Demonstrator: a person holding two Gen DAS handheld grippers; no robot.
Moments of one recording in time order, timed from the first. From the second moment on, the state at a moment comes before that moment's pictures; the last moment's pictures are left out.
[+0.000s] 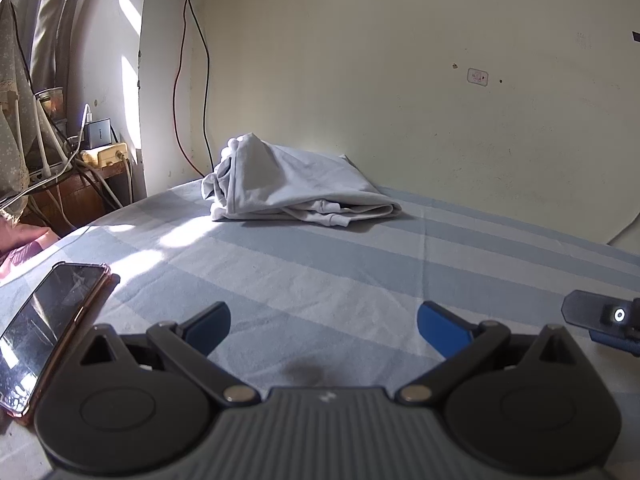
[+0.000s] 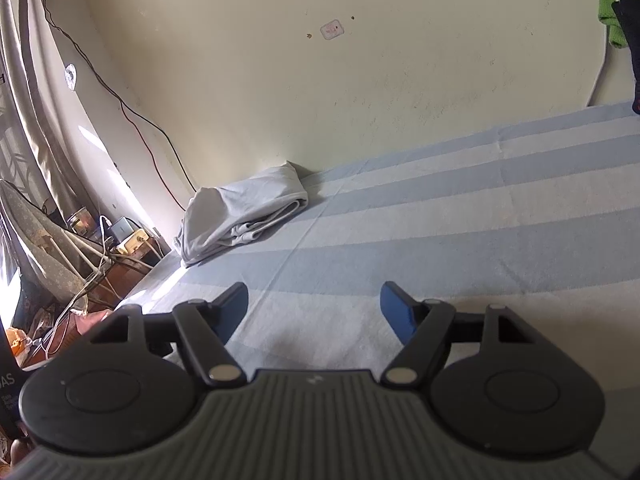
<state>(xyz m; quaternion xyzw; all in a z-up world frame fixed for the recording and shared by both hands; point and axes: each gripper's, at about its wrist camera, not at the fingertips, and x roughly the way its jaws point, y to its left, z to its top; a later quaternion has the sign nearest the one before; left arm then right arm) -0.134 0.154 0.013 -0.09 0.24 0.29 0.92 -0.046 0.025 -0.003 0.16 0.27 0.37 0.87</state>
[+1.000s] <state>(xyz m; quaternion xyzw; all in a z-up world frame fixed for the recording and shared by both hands) -0.126 0.162 0.009 -0.10 0.27 0.30 0.91 -0.050 0.030 -0.002 0.14 0.26 0.37 0.88</state>
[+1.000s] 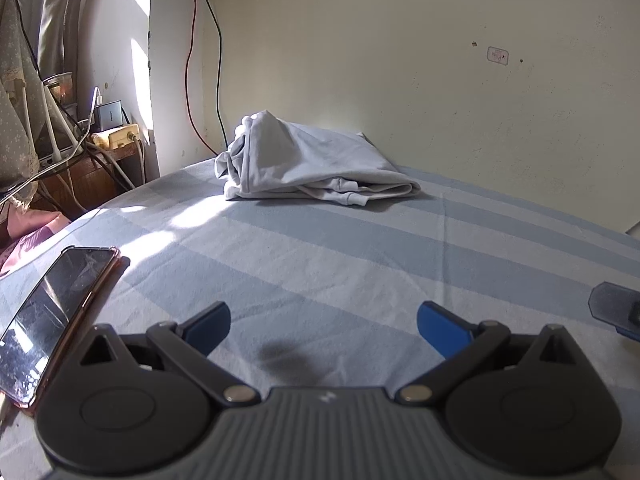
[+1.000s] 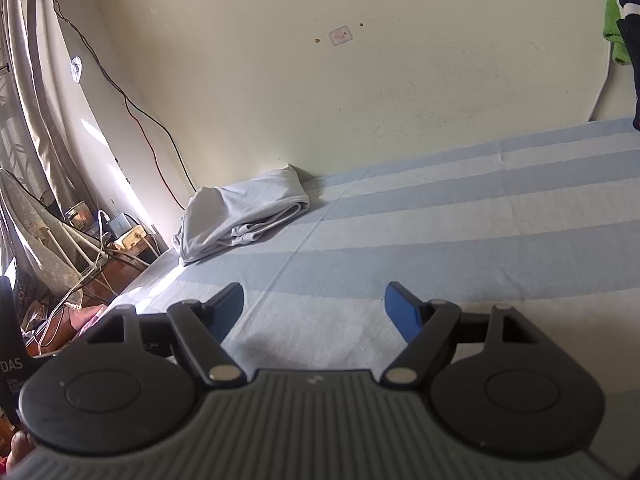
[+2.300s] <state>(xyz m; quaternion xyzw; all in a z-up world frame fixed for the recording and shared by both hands) -0.116 0.167 0.001 -0.11 0.32 0.31 0.89 -0.060 0.026 -0.001 0.11 0.26 0.34 0.90</state>
